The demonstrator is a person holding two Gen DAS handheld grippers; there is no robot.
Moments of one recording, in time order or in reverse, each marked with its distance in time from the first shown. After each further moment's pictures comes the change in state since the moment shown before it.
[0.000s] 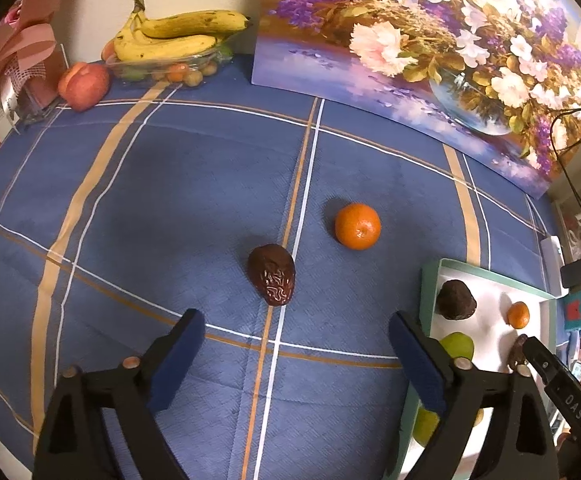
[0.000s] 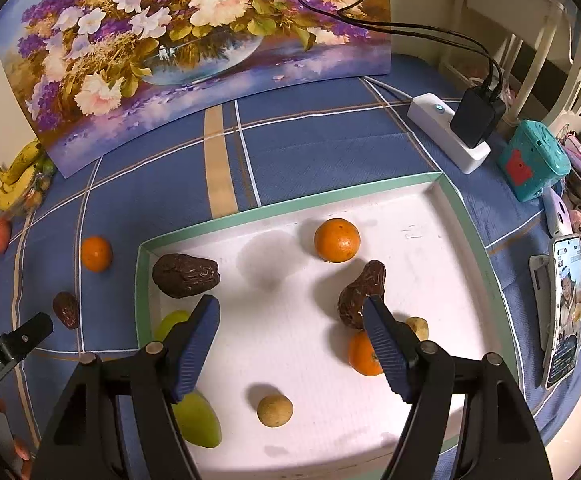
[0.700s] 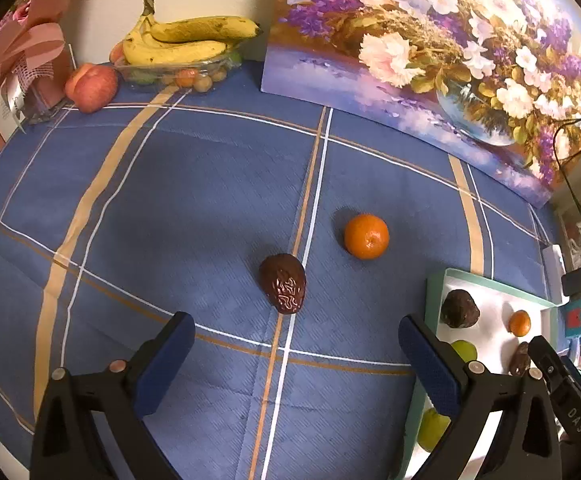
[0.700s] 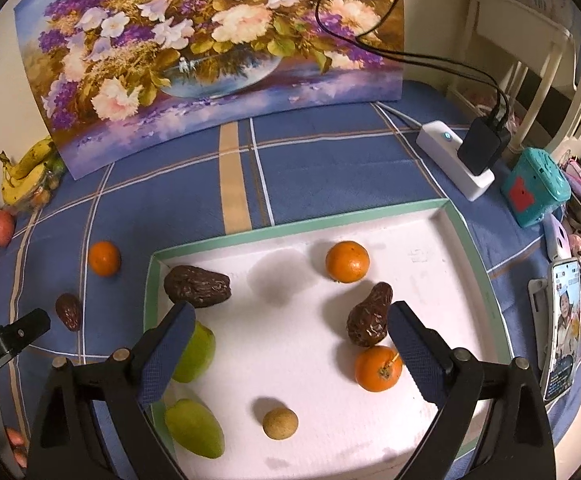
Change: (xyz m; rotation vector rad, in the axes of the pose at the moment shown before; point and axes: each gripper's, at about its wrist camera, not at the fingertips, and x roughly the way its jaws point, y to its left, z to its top) left arm -0.001 0.010 0.001 -0.019 -0.028 -0.001; right arm -0.007 0.010 0.000 -0.055 -0.089 0.005
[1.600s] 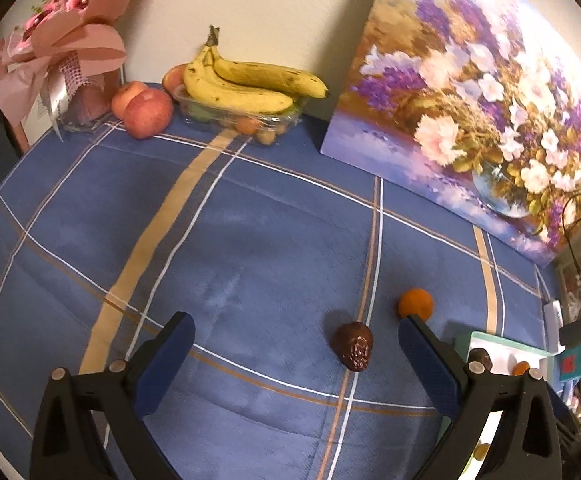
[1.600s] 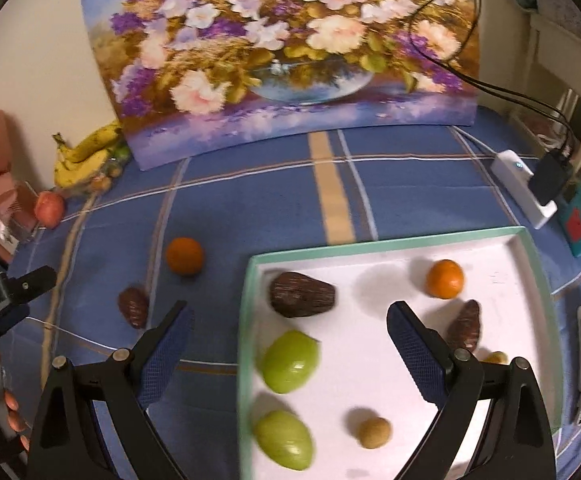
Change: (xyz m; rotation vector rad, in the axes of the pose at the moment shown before) left arm -0.027 0.075 0.027 -0.099 -0.145 -0.015; right arm -0.005 0.063 -0.004 -0.094 -0.038 0.173
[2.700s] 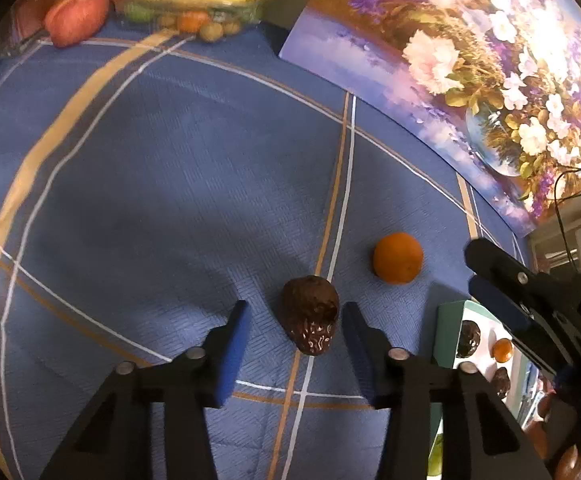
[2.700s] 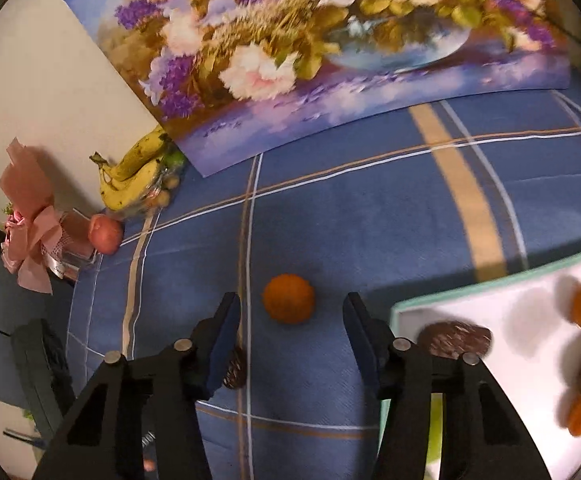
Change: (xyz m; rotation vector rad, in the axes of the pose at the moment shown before) left arm 0.083 -0.022 -0.027 -0.049 0.235 -0.185; right arm 0.071 0.042 0.048 0.105 0.132 0.287
